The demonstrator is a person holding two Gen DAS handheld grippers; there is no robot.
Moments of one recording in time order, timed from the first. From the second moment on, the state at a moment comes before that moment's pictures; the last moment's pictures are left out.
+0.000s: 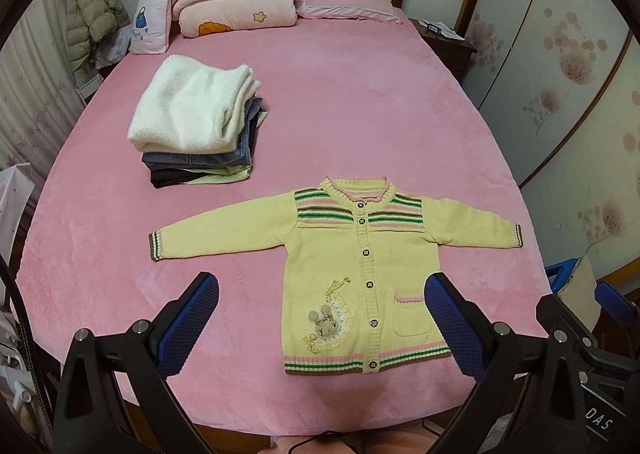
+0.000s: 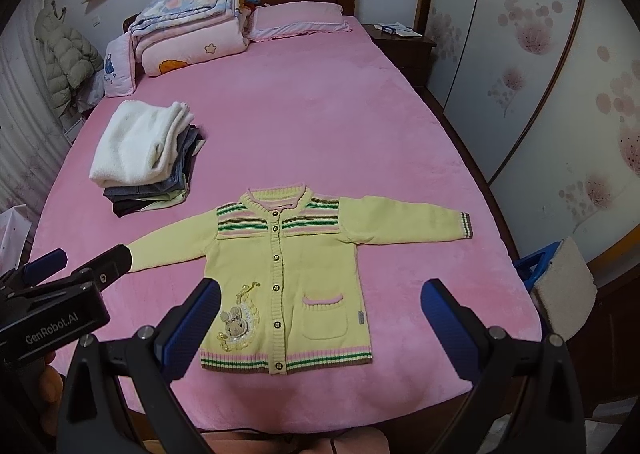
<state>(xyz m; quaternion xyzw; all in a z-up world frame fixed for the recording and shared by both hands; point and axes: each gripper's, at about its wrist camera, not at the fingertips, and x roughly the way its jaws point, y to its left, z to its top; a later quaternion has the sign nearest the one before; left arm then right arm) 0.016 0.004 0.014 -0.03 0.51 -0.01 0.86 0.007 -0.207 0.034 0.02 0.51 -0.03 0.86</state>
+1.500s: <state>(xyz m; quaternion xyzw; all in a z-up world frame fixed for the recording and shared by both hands) 0.025 0.035 0.017 -0.03 0.49 -0.05 0.87 0.001 -0.173 0.034 0.01 0.51 -0.06 0.86</state>
